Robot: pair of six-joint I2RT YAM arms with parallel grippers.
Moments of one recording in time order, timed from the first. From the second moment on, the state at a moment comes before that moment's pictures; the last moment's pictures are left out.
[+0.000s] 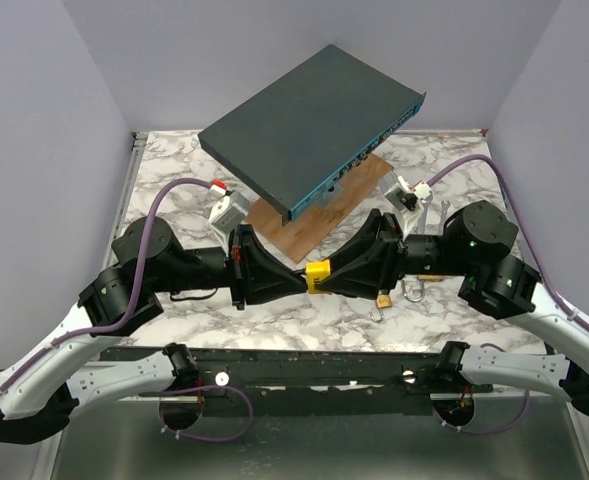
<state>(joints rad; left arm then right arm) -0.99 0.82 1.24 -0.38 0.52 -0.57 1.02 0.94 1.22 -0.14 -0.55 0.46</state>
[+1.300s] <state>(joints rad) -1.00 0.72 1.22 -0.48 0.47 -0.42 1.03 0.93 1.27 -0.32 -0.47 0.32</state>
